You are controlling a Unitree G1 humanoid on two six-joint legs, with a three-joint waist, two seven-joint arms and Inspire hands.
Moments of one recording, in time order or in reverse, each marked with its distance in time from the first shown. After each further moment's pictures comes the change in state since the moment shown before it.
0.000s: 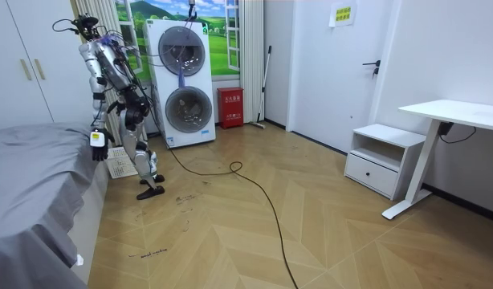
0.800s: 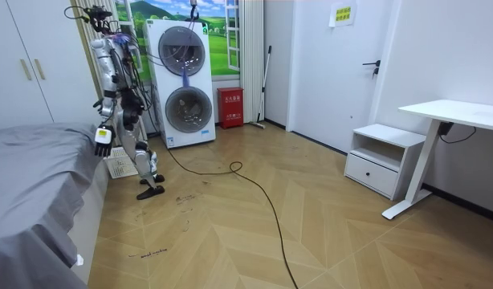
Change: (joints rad) left arm 0.169 -0.058 0.084 -0.071 0.126 -0.031 -0.005; right arm 0.437 0.250 0.081 -0.403 0.053 -0.030 0.118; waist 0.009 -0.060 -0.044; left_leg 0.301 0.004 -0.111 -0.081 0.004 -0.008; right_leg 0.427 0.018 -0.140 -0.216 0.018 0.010
